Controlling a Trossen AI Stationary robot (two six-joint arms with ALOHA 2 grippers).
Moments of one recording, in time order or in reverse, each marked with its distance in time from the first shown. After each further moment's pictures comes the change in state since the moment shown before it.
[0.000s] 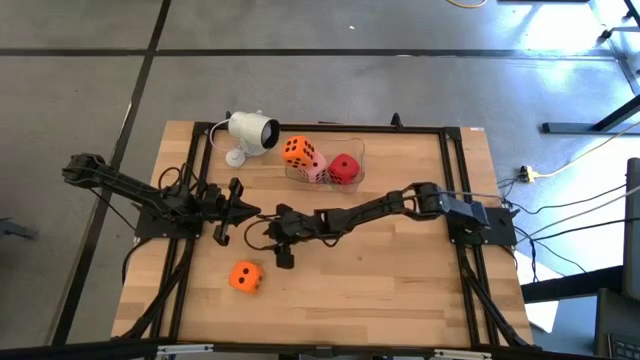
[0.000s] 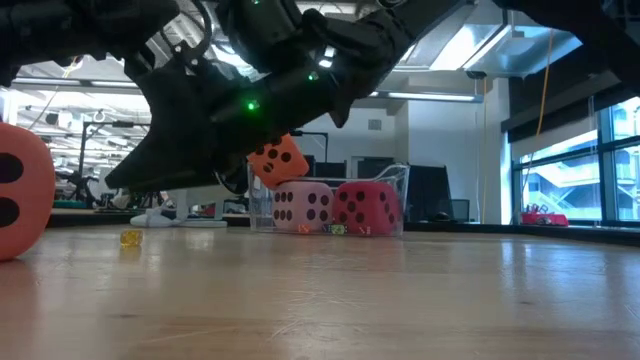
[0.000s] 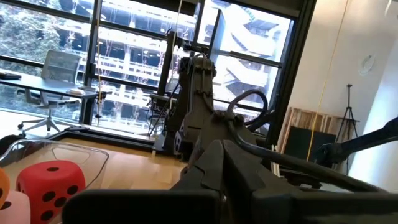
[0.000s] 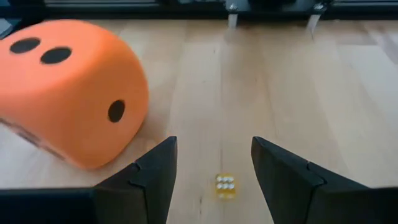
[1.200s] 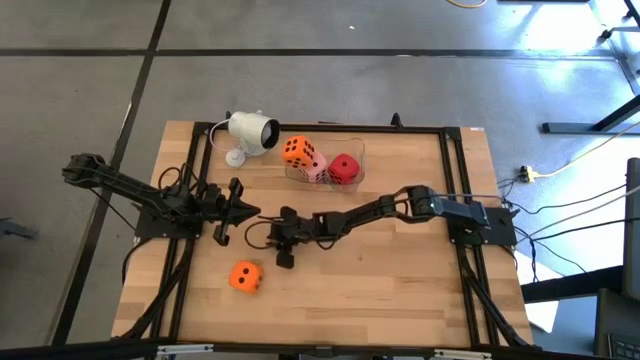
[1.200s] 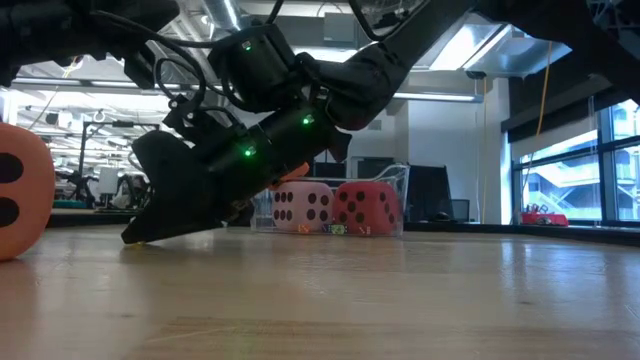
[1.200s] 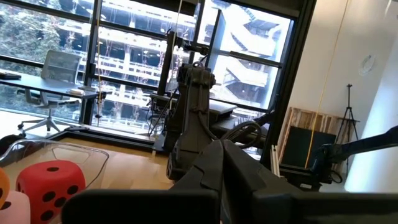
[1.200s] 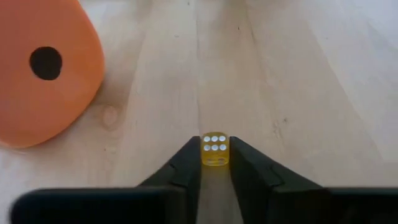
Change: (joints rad) left arm 0.000 0.000 0.000 0.000 0.000 0.000; right arm 0.001 0.089 0.000 0.016 0.027 0.085
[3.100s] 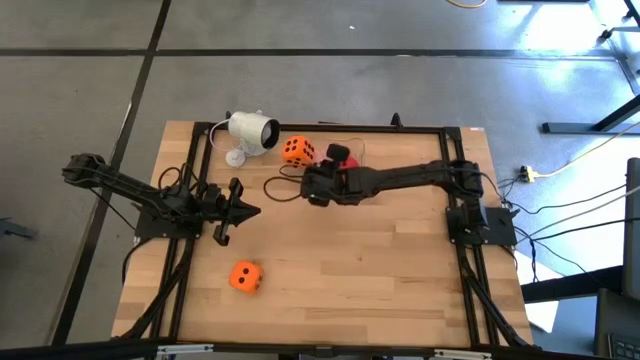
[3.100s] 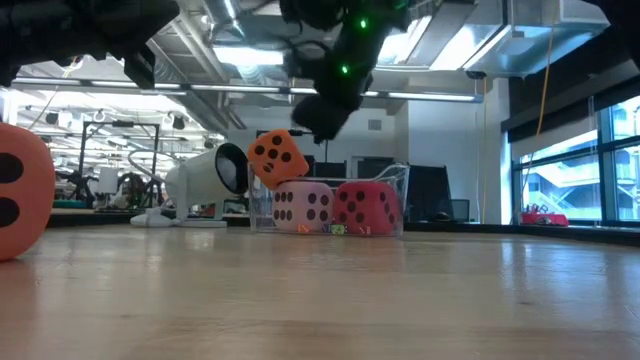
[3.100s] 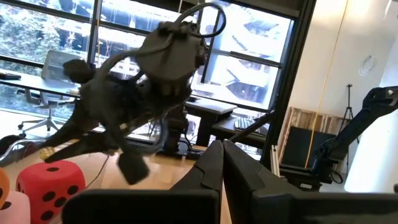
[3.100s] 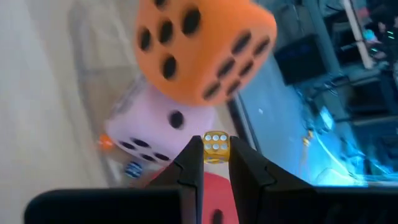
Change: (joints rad) left arm 0.000 0.000 0.000 0.000 0.000 0.000; right arm -0.135 -0.448 -0.035 -0.874 0.774 -0.164
